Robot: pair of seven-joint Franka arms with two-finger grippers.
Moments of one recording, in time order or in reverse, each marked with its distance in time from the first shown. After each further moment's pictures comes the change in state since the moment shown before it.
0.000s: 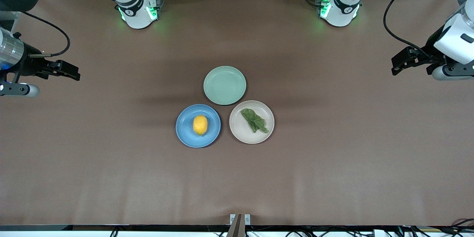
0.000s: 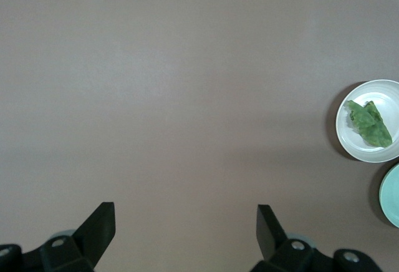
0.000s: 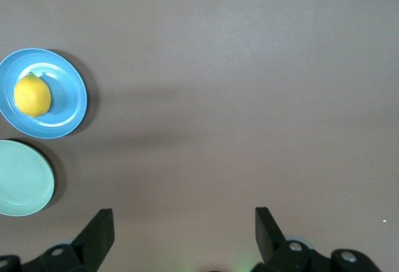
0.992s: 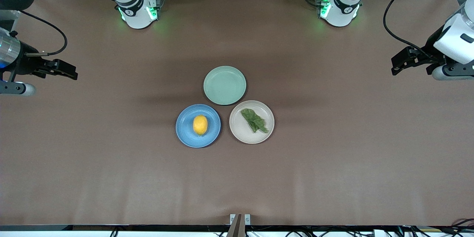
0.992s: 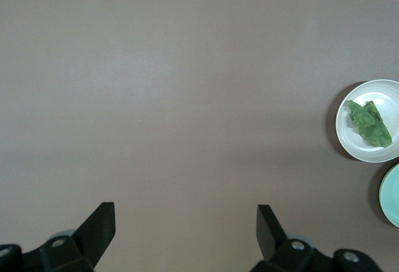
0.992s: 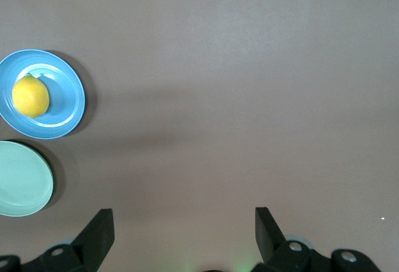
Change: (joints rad) left arm 0.000 0.000 0.000 0.000 0.000 0.000 0.000; right arm 0.000 -0.006 -0.008 0.000 0.000 -0.006 -0.001
